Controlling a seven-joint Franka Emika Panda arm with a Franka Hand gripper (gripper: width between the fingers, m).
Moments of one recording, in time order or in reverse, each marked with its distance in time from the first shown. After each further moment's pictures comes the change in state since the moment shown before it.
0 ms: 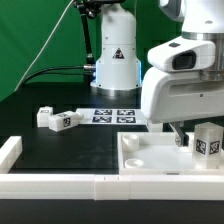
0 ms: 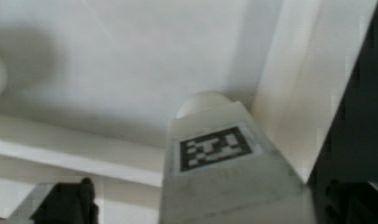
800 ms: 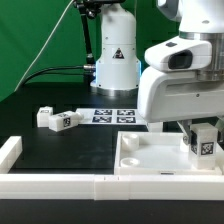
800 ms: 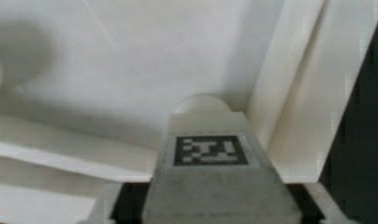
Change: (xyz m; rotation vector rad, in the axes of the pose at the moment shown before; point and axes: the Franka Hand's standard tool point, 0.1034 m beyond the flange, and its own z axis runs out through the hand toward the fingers) arm 0.000 0.004 -0.001 0.004 0.002 0.244
